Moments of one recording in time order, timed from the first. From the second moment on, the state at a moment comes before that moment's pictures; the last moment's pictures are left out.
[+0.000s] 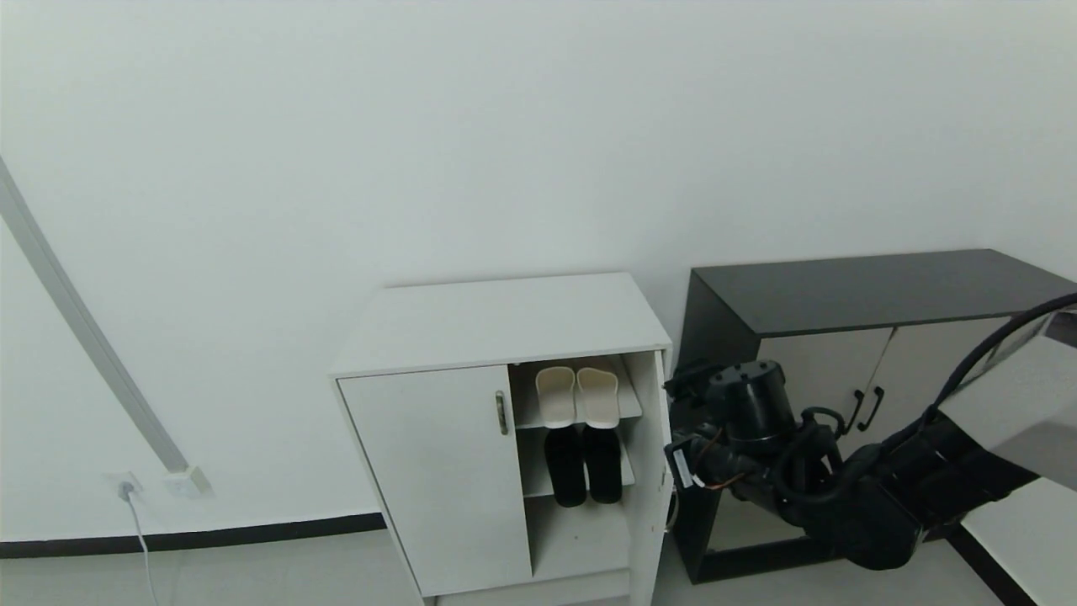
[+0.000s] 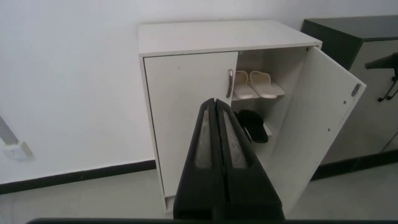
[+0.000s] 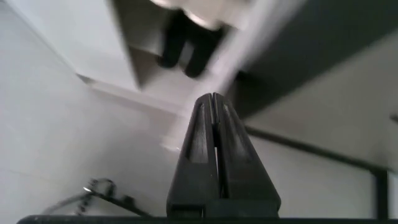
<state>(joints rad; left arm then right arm) 0.00 0.00 0.00 0.00 -0.04 -0.02 0.63 2.05 -0.86 -0.65 -0.29 -0.01</state>
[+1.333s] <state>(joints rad) 0.00 0.00 0.00 0.00 -0.04 -0.02 0.59 2.24 -0.80 -1.12 0.07 0.13</state>
